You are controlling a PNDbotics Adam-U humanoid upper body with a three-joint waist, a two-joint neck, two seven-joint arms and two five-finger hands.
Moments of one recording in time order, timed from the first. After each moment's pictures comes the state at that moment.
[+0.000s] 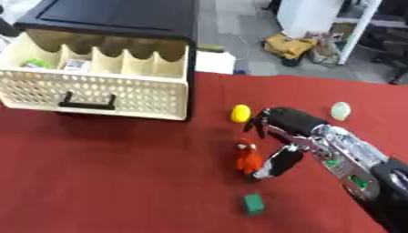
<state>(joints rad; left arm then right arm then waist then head) -0.57 0.55 -0.10 -1.99 0.08 -0.19 0.18 -0.70 -0.57 0.43 -1.45 0.83 -0.05 0.36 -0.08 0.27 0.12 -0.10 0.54</state>
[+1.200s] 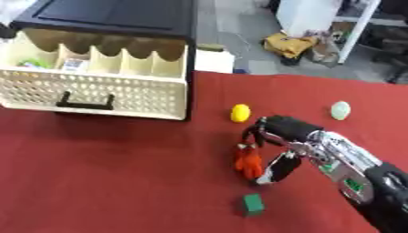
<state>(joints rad) -0.57 0.55 -0.10 -1.99 0.08 -0.19 0.18 -0.70 -0.55 0.44 -1.42 0.81 -0.09 0.38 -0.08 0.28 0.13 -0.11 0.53</state>
